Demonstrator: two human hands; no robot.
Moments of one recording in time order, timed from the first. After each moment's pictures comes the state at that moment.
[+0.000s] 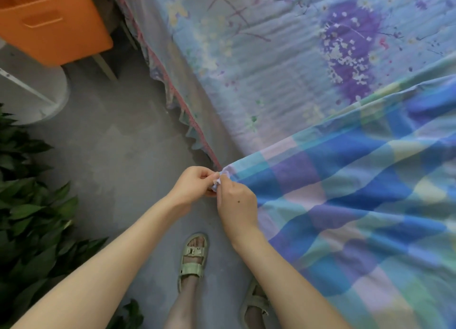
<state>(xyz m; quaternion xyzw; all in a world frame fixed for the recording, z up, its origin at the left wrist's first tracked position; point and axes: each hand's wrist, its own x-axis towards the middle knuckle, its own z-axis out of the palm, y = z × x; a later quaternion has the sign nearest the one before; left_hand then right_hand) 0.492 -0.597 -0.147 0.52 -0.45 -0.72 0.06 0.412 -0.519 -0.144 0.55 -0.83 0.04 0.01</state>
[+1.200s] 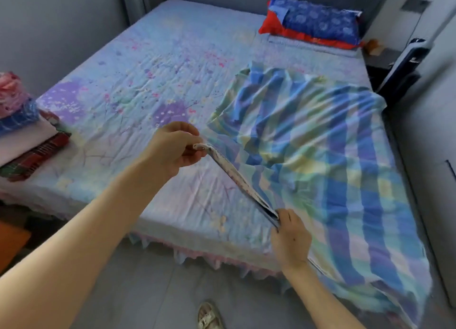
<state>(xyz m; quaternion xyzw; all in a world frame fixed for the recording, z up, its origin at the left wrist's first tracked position) 0.332 -0.518 0.236 0.32 -0.60 -0.73 0.03 0.339 -0.259 0.044 0.15 -0.96 0.17 0.17</state>
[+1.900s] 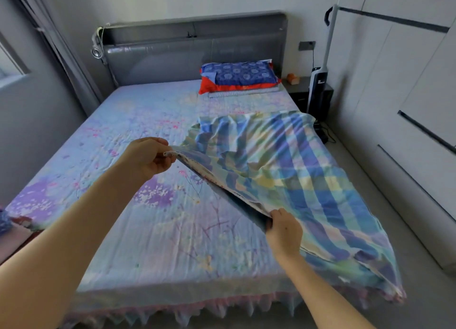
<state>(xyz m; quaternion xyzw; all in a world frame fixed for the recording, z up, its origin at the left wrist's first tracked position) 0.301 -0.466 0.353 0.25 -0.65 -0.71 0.01 0.339 -0.199 0.126 0.01 -0.95 0.22 0.23</state>
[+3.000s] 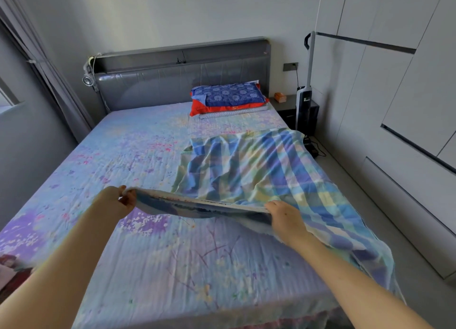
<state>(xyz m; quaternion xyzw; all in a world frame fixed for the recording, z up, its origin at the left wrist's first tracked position) 0.272 -0.534 0.315 0.44 -0.42 -0.80 0.04 0.277 -0.169 0.185 0.14 -0.97 0.18 0.12</state>
